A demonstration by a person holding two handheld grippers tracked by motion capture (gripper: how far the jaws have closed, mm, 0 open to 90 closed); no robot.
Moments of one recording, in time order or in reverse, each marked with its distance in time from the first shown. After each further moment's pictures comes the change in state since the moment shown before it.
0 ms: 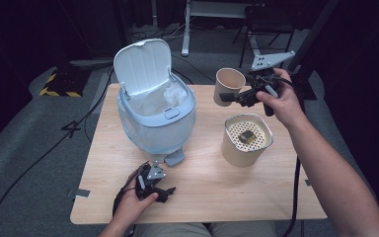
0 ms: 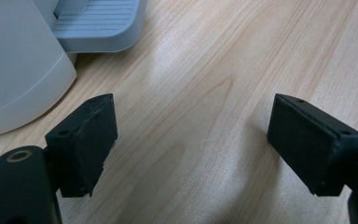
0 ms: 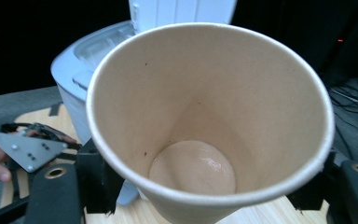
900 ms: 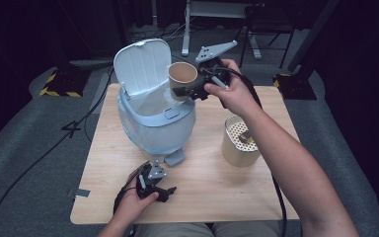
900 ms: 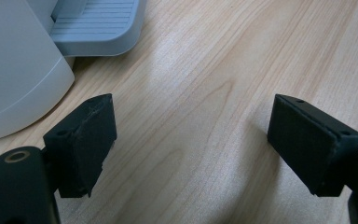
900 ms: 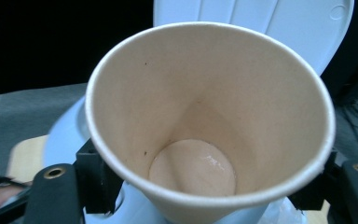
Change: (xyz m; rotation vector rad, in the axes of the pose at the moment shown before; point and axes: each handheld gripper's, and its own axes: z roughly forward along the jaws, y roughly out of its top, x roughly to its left) left arm 0.001 0.002 0.002 0.001 -0.008 -0.003; right arm 0.033 0.058 0.100 0.035 0.010 -0.045
